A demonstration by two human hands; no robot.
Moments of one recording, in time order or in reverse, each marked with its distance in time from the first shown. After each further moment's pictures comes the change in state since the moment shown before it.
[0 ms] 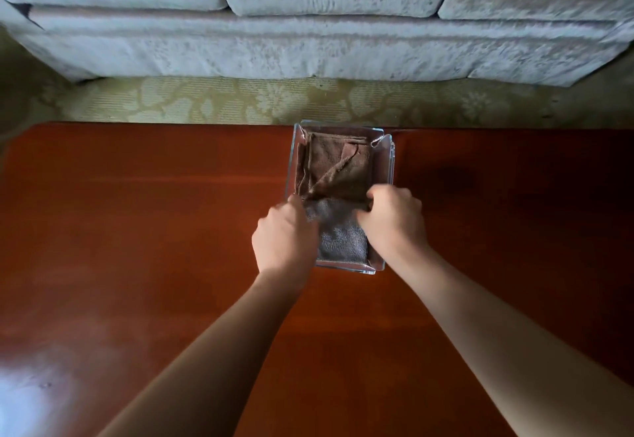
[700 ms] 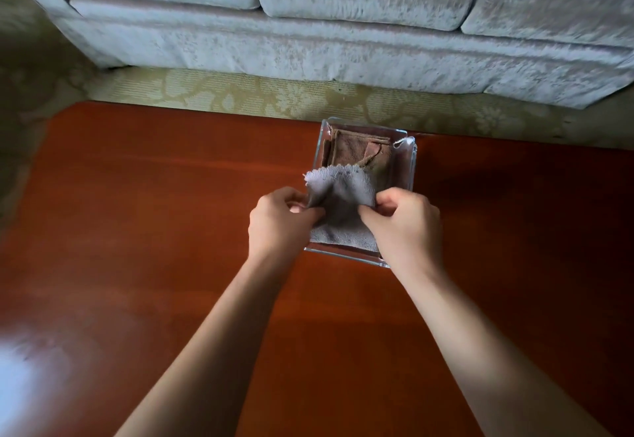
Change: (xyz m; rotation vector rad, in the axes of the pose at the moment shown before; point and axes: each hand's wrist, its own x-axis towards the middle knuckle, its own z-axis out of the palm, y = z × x) left_hand -0.010 -0.038 -0.037 -0.615 -0.029 -0.202; right_hand -0.052 -0.025 -0.005 0.388 0.174 0.010
